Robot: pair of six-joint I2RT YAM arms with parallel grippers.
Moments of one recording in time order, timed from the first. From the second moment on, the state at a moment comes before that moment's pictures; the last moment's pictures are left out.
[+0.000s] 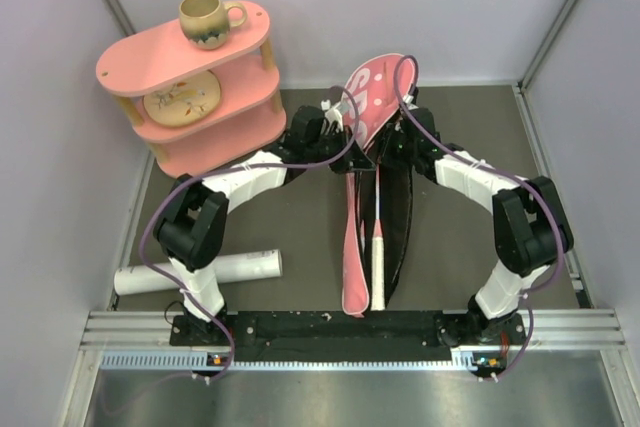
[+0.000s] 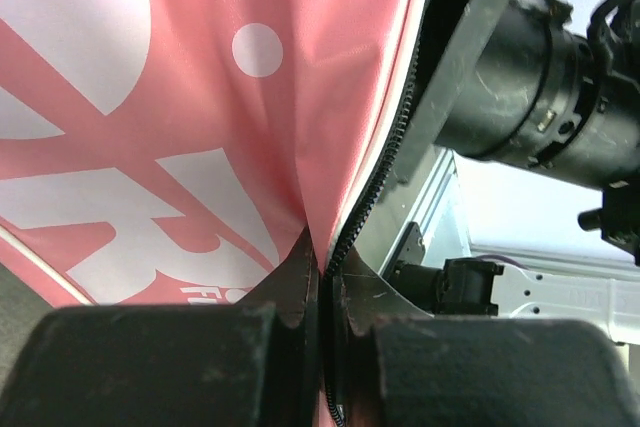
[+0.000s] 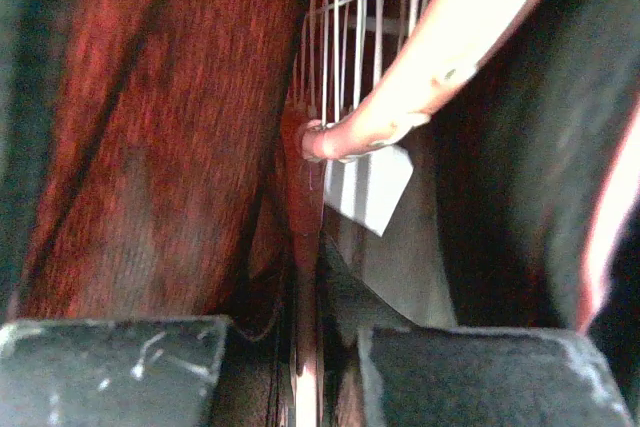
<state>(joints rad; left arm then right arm) -0.59 1.83 1.31 0.07 0.63 -0.79 0.40 1.70 1.12 -0.07 -0.22 0.65</state>
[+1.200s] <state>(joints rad) -0.55 1.85 1.13 0.34 0.62 -1.12 0.53 1.81 1.13 0.01 0.19 0.74</state>
